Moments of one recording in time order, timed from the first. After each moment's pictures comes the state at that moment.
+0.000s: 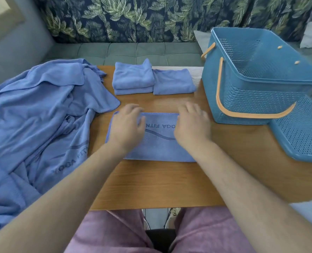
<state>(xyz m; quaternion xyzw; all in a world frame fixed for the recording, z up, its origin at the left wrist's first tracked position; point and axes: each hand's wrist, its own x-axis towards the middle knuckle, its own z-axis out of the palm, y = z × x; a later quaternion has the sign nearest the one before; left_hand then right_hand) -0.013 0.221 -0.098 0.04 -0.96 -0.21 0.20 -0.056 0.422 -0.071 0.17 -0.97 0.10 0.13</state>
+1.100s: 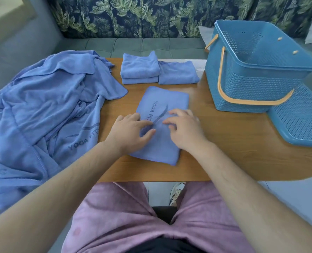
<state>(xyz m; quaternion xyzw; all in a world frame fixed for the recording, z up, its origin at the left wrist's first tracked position) 0.061 0.222 -0.094 -0.02 -0.99 -0.09 0.07 -0.002 0.423 -0.088 0.25 -0.95 0.20 0.02</state>
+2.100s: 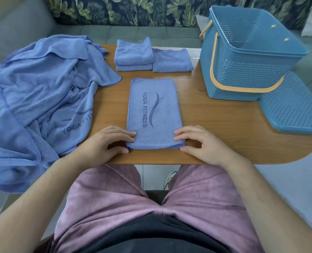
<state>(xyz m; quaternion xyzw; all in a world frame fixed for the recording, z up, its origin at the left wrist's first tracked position) 0.140 0.183 -0.119 -0.23 -0.92 -0.32 0.07 0.039 0.532 -0.108 0.39 -0.84 0.36 -0.08</state>
